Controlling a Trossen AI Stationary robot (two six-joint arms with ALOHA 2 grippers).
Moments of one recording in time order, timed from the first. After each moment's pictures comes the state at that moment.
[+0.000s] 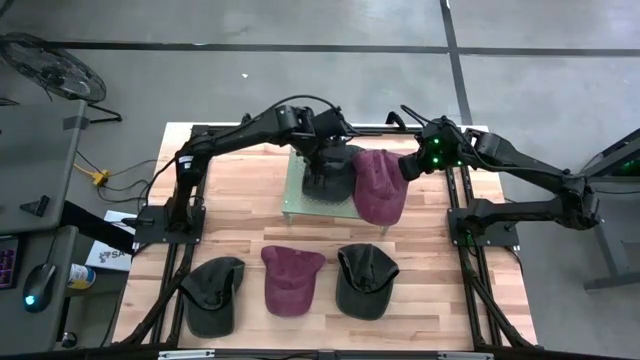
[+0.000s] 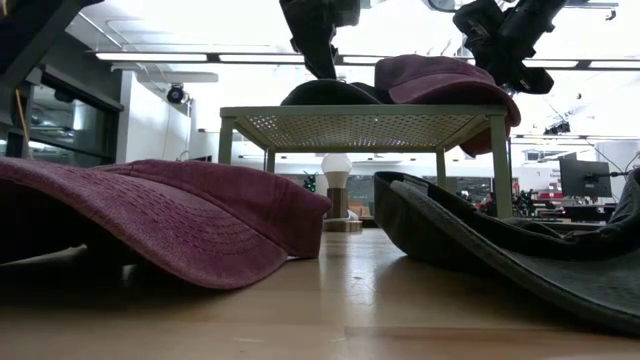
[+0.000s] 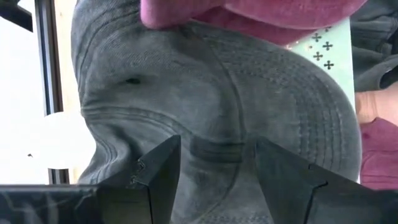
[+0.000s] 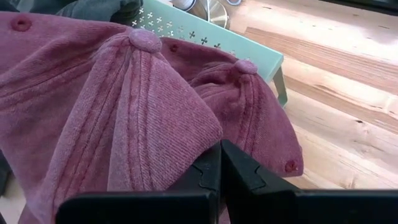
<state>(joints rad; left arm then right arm) 0.26 2.00 2.18 -1.26 0.07 0.37 -0.50 0.99 1.00 -0.88 -0.06 0.67</state>
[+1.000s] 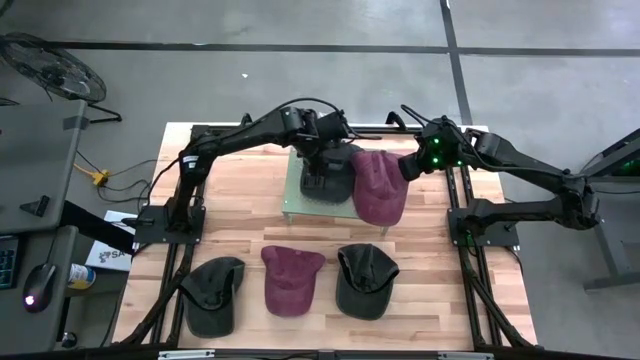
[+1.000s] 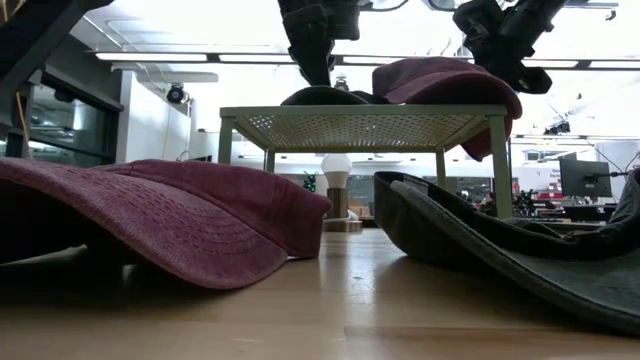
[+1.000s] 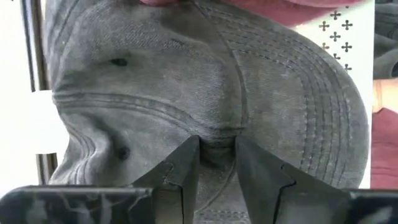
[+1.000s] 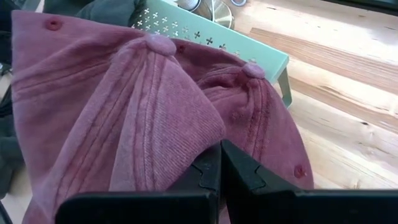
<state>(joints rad) 0.26 2.03 2.18 -1.31 0.05 0.34 -0.50 0.99 1.00 -0.87 -0.07 0.67</state>
